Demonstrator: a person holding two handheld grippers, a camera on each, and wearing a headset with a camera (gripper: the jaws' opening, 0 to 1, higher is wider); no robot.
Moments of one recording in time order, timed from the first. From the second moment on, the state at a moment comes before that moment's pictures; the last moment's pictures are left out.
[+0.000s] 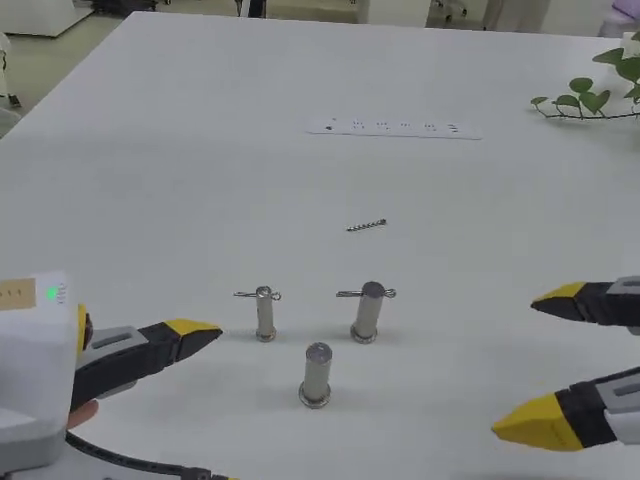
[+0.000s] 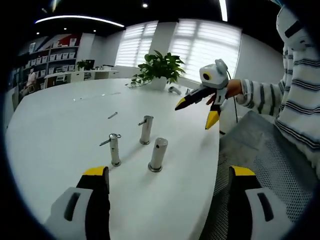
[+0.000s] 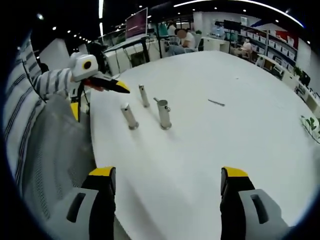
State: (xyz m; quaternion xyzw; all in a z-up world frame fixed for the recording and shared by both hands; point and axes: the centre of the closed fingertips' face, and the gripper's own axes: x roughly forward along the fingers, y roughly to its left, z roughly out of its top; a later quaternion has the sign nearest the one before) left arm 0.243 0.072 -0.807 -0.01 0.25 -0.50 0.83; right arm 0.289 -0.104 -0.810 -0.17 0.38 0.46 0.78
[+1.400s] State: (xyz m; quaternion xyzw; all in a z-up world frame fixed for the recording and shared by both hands) left arm 0.236 0.093 -0.805 -0.07 0.25 -0.44 0.86; right arm 0.432 -0.045 -0.805 -0.34 0.34 0.56 0.67
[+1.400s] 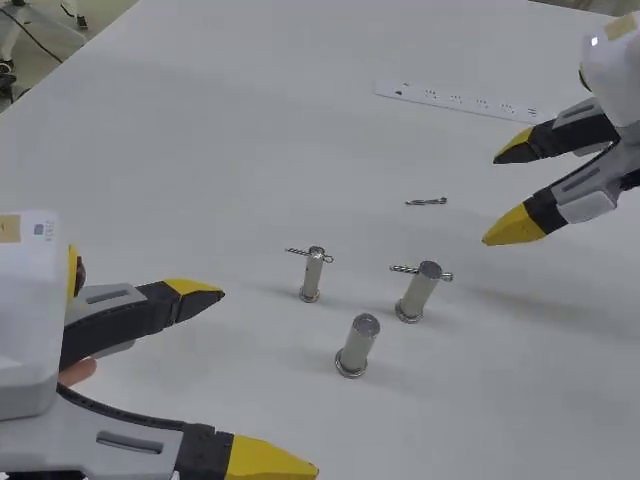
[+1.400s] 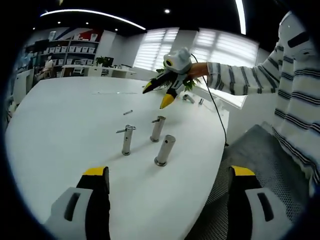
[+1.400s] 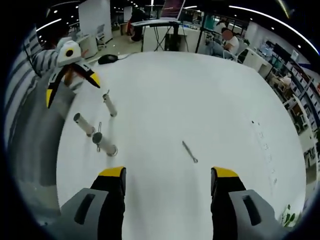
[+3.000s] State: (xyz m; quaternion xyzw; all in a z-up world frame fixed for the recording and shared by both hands) left arm 0.244 0.099 -0.804 -0.07 0.25 -0.41 0.87; right arm 0.474 -0.020 -0.869 -0.44 0.40 0.57 0.57
